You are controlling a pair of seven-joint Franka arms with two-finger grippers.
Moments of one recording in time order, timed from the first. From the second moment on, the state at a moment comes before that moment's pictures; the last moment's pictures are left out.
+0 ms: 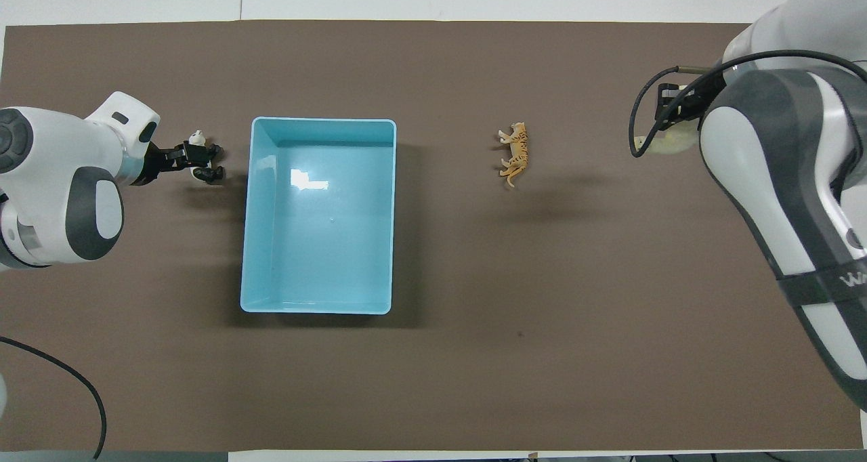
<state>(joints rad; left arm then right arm) 0.05 0.28 -0.07 -2.01 0.00 2.44 -0.15 0.04 0.29 0.07 -1.43 -0.03 1.72 0.25</state>
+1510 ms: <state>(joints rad) -0.25 0.28 -0.12 -1.70 -0.05 1.96 -0.64 0.04 0.17 0.12 -1.38 -0.03 1.57 0.23</state>
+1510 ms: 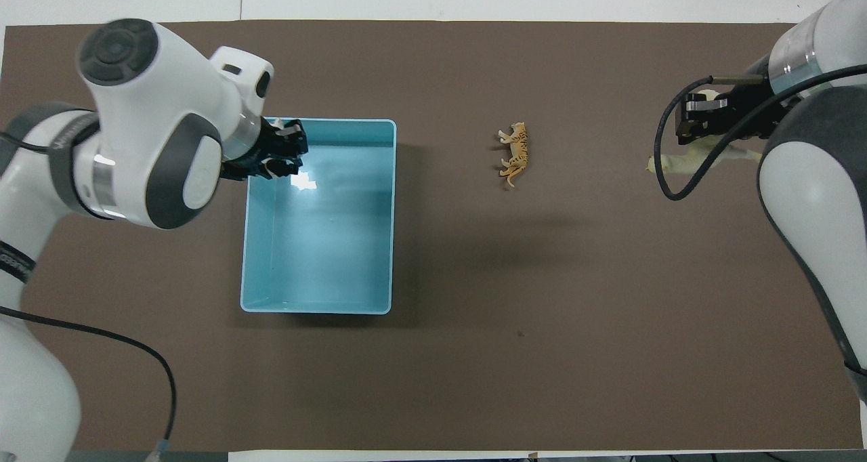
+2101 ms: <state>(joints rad) -0.03 0.20 -0.06 -1.74 0.03 1.95 -0.25 0.19 0.16 0.13 -1.38 -0.02 1.56 0.36</state>
